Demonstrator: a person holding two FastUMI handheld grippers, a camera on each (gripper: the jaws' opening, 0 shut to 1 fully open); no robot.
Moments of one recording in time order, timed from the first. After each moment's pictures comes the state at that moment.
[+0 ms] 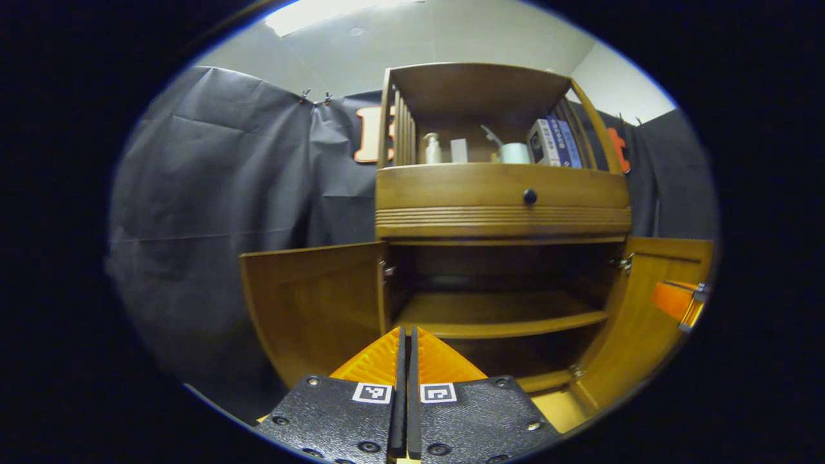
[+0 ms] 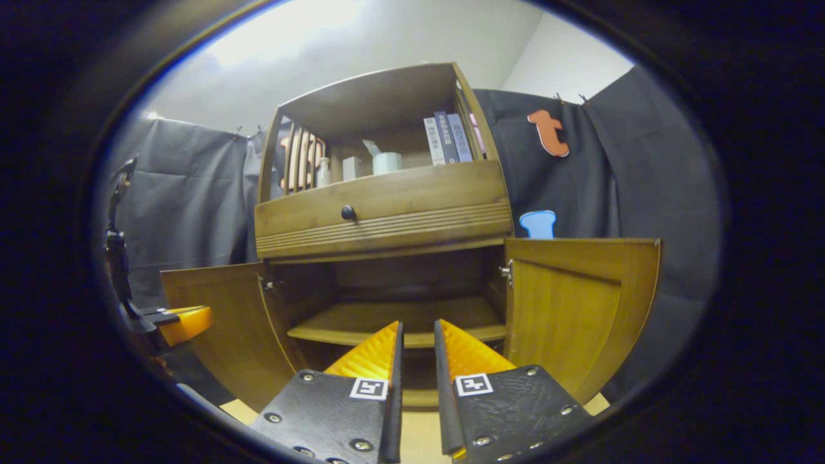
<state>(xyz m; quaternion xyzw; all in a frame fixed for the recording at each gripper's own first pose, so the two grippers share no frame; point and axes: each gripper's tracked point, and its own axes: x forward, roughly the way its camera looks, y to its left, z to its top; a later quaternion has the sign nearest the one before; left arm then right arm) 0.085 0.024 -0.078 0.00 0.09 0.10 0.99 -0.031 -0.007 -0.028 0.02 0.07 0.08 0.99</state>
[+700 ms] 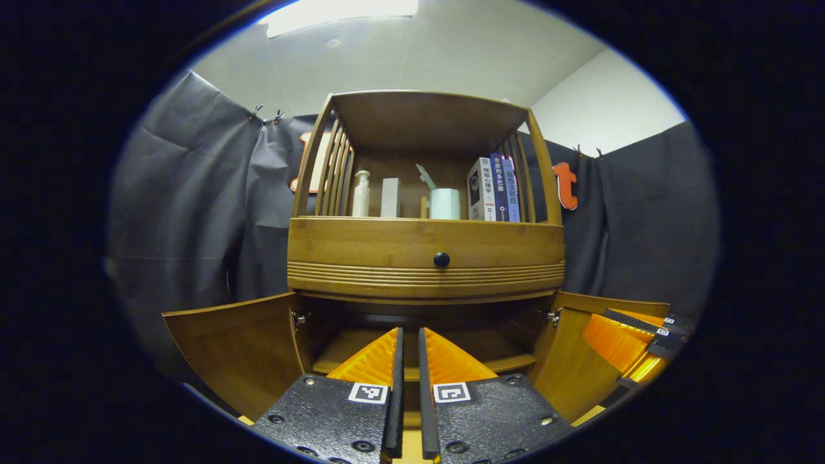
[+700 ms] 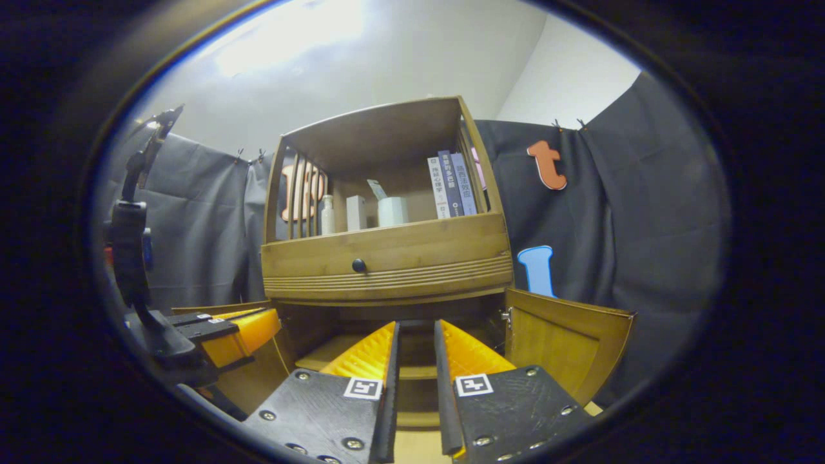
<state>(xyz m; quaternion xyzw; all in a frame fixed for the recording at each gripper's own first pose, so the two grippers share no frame) 0.118 -0.061 -0.011 0.00 0.03 0.00 1.00 -0.037 0.000 0.037 0.03 0.01 0.06 1.00</state>
